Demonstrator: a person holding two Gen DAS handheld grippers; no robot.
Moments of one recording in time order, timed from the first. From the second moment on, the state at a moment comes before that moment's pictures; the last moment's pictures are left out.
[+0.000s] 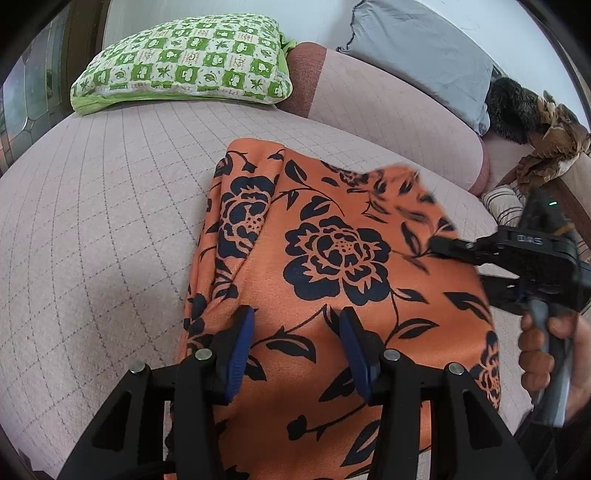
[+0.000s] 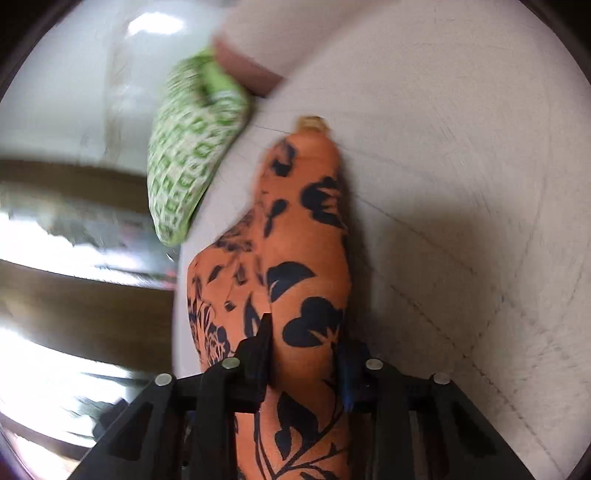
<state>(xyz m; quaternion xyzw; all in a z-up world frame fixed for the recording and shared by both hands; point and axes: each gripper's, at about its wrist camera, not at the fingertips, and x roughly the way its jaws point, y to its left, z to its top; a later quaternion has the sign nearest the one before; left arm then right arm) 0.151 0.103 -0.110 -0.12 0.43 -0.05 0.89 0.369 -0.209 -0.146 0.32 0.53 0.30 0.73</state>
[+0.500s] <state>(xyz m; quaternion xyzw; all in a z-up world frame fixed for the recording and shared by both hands) 0.151 0.097 -0.109 -0.10 0.43 -0.05 0.90 0.371 -0.203 -0.167 0.29 0.56 0.29 0.72</state>
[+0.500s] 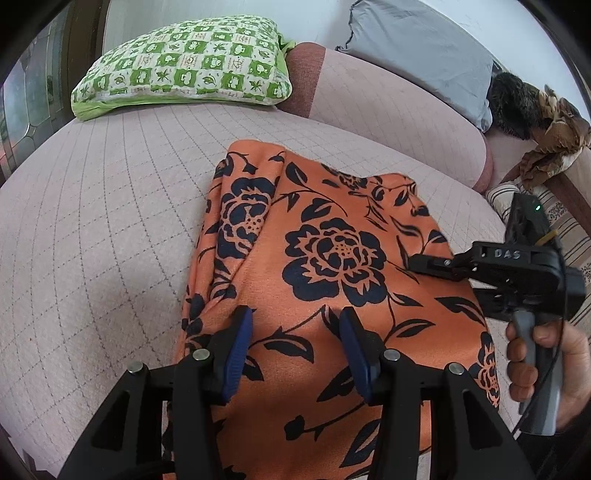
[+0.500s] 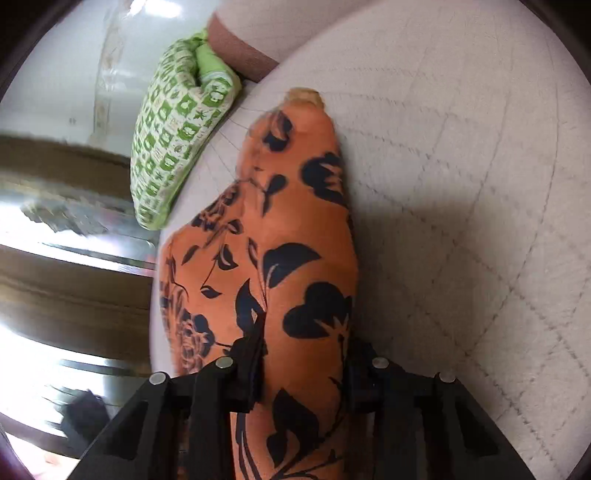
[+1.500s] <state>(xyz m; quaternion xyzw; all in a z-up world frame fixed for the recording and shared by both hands) 0.096 0.178 -0.143 -0.33 0.50 -0.06 0.80 0.269 -0.163 -0.098 0.16 0.52 0.31 0.78</state>
